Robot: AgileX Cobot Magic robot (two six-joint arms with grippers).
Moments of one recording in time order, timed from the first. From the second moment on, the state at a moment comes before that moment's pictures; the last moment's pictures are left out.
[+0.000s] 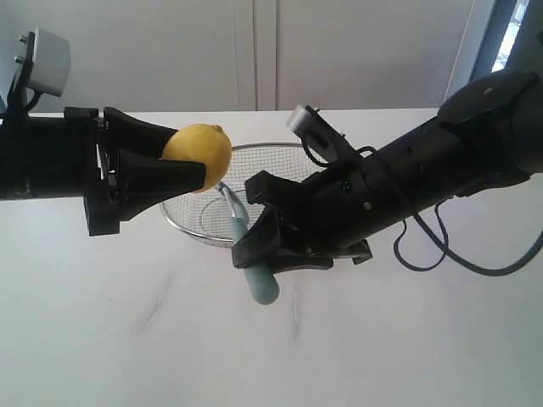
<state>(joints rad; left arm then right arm) -0.24 1.37 -0.73 -1.71 0.97 2.08 0.44 1.61 -0.98 1.12 0.93 -0.52</state>
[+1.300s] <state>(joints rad) -0.24 1.37 -0.73 -1.71 0.95 2.08 0.39 1.47 -0.98 1.16 0.91 -0.57</state>
